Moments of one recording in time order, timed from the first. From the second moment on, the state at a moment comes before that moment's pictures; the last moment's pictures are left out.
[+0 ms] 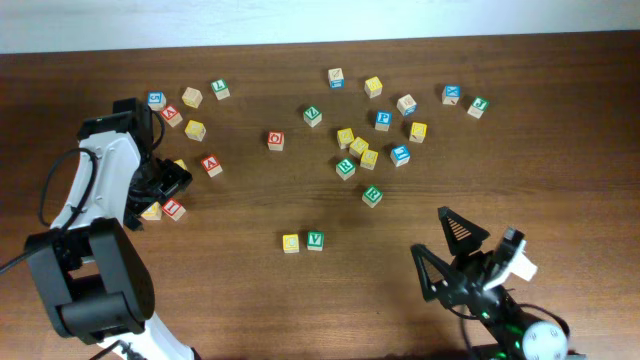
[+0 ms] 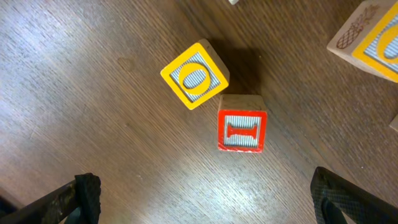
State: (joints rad) left arm 0.17 1.90 1.46 -1.19 -0.15 -0.70; right arm 0.06 0.01 0.01 0.37 -0.61 0.79
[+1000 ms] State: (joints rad) left arm 0.17 1.90 1.46 -1.19 -0.15 -0.70; right arm 0.06 0.73 1.04 -0.39 -0.60 0.28
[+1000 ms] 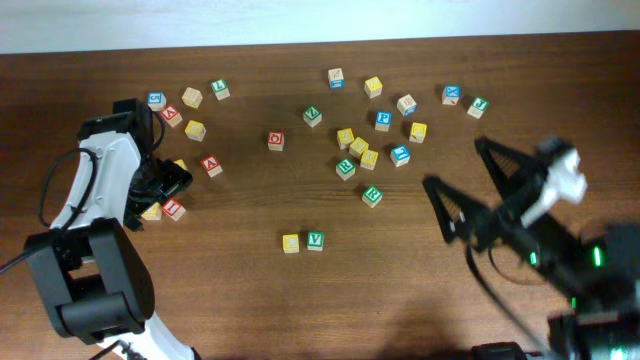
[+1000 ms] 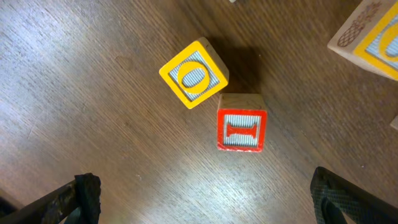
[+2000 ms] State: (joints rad) left arm 0.17 1.90 1.45 -1.19 -0.15 -0.70; right arm 0.38 1.76 1.94 -1.13 -0.14 0.11
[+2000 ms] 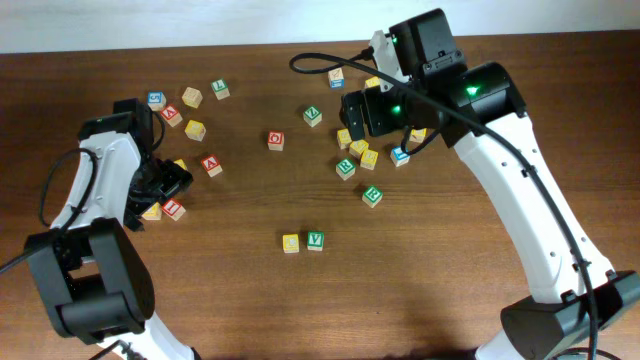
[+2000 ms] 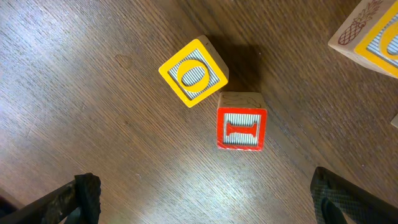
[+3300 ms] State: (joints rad) left arm 0.17 1.90 1.45 -1.19 -0.15 -0.70; right arm 0.25 2.35 1.95 -0.78 0.13 0.41
